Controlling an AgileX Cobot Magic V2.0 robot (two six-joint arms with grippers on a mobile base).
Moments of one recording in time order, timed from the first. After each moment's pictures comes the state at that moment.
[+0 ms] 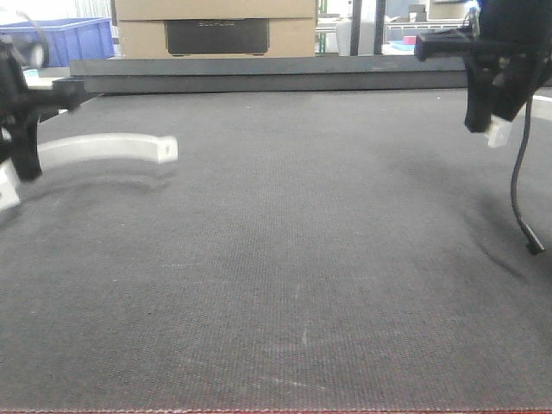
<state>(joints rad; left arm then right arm) -0.03 1.98 -1.65 -0.01 1.12 -0.03 0.24 1.86 -1.62 0.01 1.14 0.15</state>
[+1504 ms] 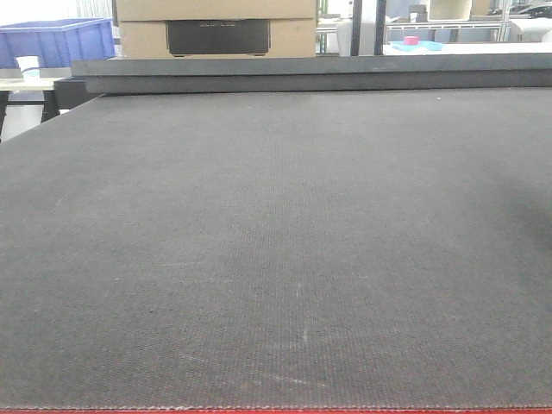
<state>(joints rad) -0.03 0.94 -0.81 -0.06 0.27 -0.06 0.10 0.92 -0.77 -0.06 0.34 0.18</state>
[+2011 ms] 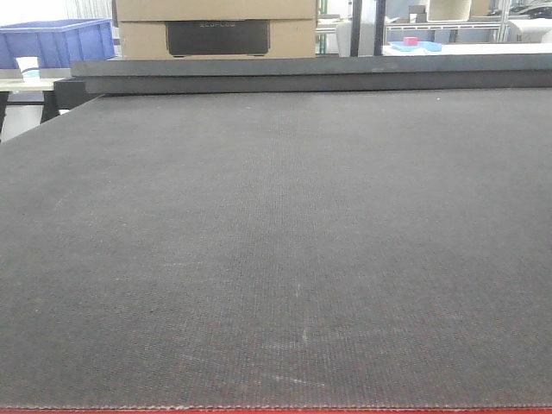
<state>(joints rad) -0.03 0.62 -0.77 -0.06 0.34 -0.06 0.05 0.50 -0.72 -0.09 0.43 0.18</state>
